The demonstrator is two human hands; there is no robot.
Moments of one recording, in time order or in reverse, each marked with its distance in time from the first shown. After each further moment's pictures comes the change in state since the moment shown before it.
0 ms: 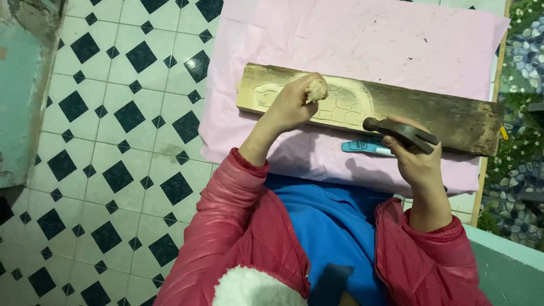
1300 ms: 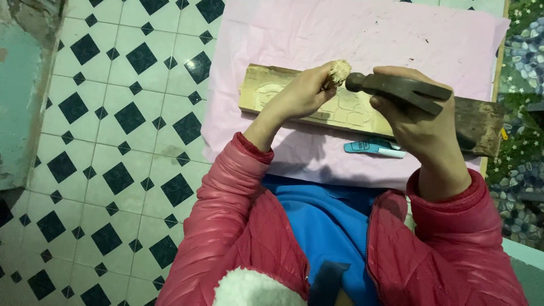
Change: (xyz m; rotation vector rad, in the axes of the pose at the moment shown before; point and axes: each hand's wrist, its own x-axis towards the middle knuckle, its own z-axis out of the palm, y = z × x) left_hand 0.044 0.050 -0.020 0.051 -0.323 -0.183; right_hand 0.062 -0.131 0.027 -0.163 -0.254 -0.377
